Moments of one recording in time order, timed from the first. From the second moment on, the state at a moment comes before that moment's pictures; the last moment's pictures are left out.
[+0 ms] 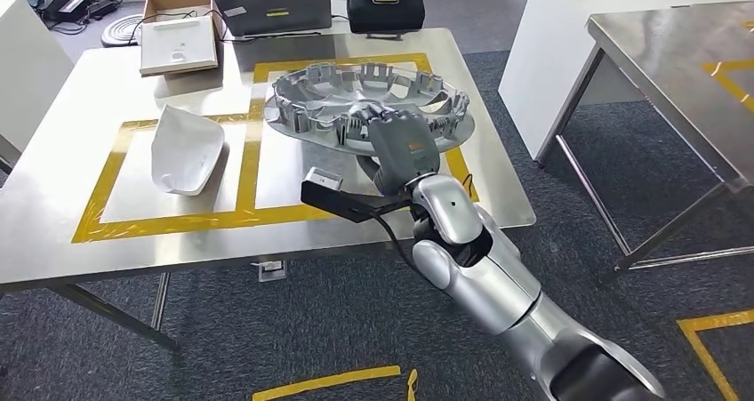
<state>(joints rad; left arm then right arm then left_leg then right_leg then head) -0.12 -0.18 1.12 -0.19 -1.29 0.09 0.00 -0.59 -0.03 0.54 -1.28 1.22 -0.13 0.14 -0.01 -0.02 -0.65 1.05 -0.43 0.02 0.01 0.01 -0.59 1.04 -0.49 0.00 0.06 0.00</state>
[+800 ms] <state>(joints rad) -0.15 -0.18 1.04 -0.18 -1.35 0.05 0.01 -1.12 0.16 0.51 -0.33 1.15 0.18 0.16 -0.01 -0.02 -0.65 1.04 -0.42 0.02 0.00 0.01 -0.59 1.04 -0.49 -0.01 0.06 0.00</state>
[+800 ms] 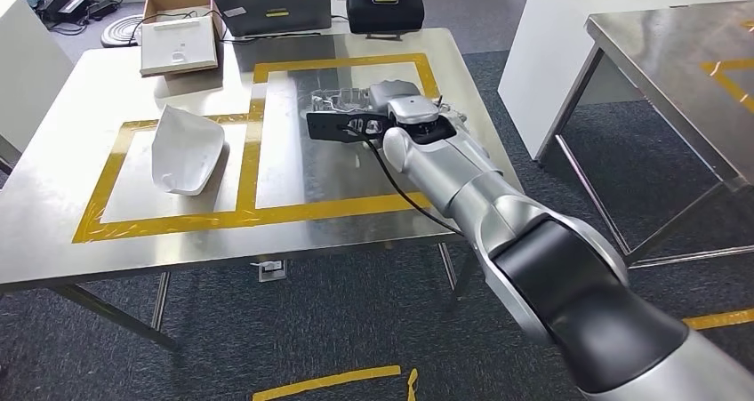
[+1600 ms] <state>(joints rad) -0.15 -0.18 1.04 -0.18 -1.34 0.05 0.01 -1.21 0.21 0.48 -0.35 1.05 0.00 -0.04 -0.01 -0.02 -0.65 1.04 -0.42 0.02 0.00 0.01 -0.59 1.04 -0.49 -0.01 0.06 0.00</state>
